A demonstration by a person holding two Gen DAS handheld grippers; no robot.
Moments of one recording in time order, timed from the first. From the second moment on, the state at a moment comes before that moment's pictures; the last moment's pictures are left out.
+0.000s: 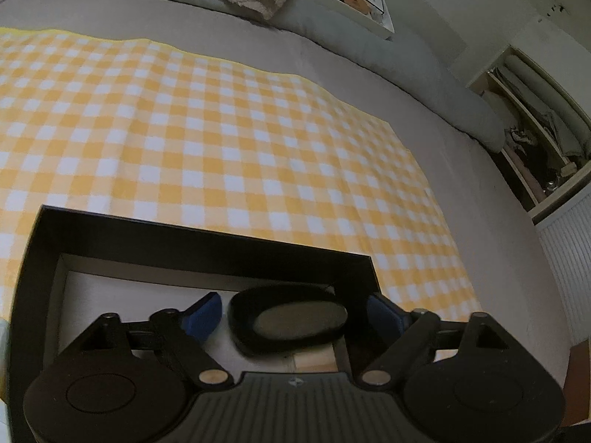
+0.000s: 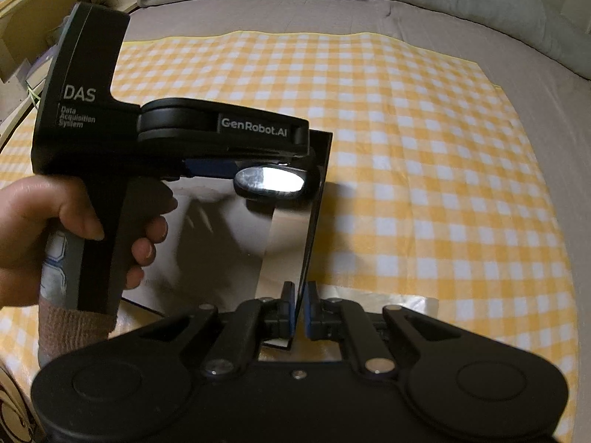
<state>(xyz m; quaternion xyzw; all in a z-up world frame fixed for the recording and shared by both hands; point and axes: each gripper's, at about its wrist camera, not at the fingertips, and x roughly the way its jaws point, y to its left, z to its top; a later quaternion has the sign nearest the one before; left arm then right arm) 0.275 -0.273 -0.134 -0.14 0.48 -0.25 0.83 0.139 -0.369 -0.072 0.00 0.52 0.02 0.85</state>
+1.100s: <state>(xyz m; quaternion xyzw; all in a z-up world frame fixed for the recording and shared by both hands) 0.208 -0.205 -0.056 -0.01 0.43 -0.27 0.86 0.147 -0.368 -0.076 -0.02 0.52 0.01 0.85</state>
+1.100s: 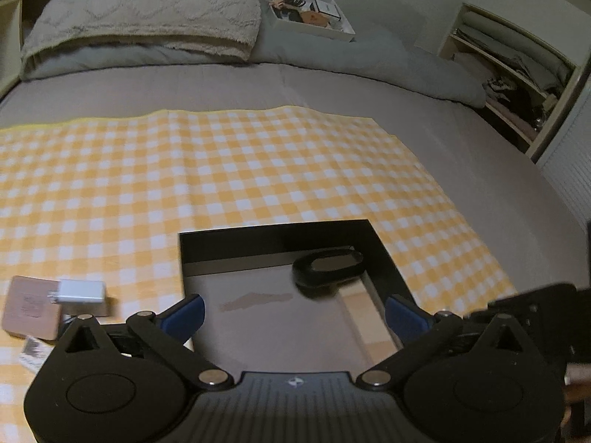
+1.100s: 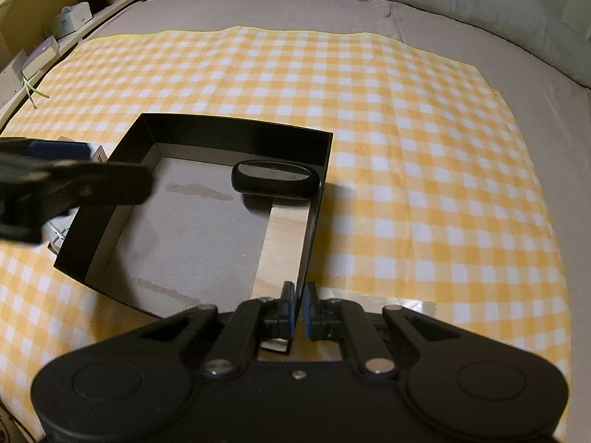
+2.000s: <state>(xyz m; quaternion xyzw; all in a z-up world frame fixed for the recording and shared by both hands) 0.188 -0.084 -0.029 0.04 0.37 -0.22 0.90 0.147 -0.362 -0.080 -0.04 0.52 0.01 0.85</state>
